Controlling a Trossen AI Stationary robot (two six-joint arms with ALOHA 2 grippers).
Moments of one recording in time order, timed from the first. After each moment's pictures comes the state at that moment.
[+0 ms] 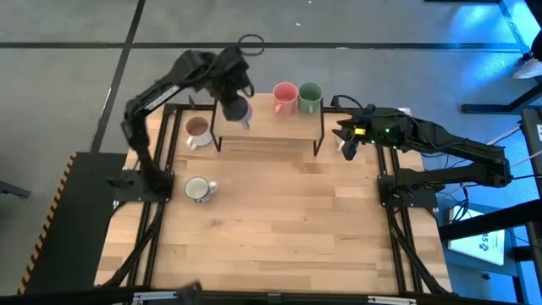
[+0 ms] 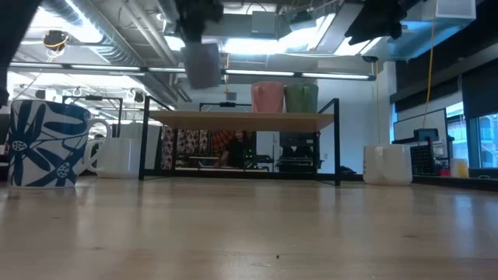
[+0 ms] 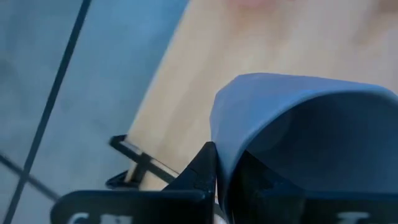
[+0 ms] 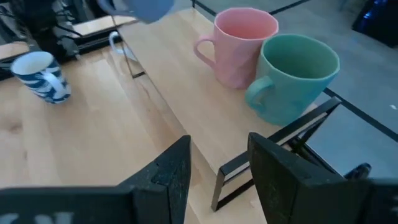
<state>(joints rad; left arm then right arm) 0.57 1.79 2.16 -1.51 -0.19 0.16 -0.24 0.91 1.04 -0.66 0.26 0.18</state>
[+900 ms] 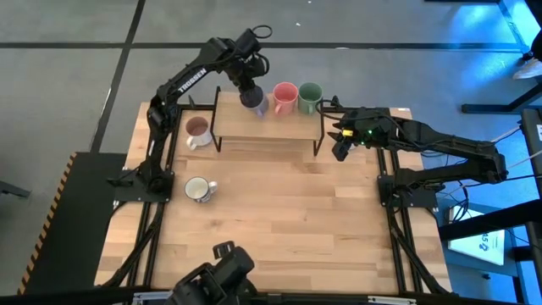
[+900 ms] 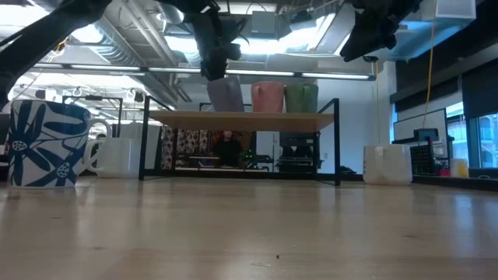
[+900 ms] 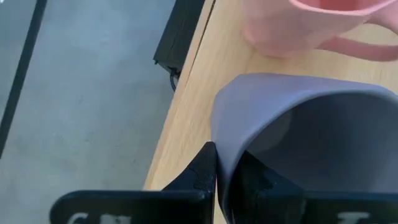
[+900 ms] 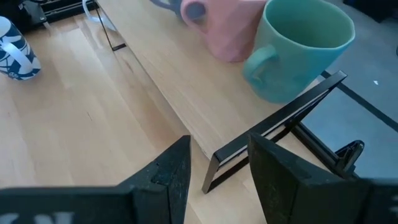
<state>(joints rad) 0.74 2.09 2.33 -1.38 0.07 0.41 -0.24 1.01 1.04 -0.69 0.30 0.21</state>
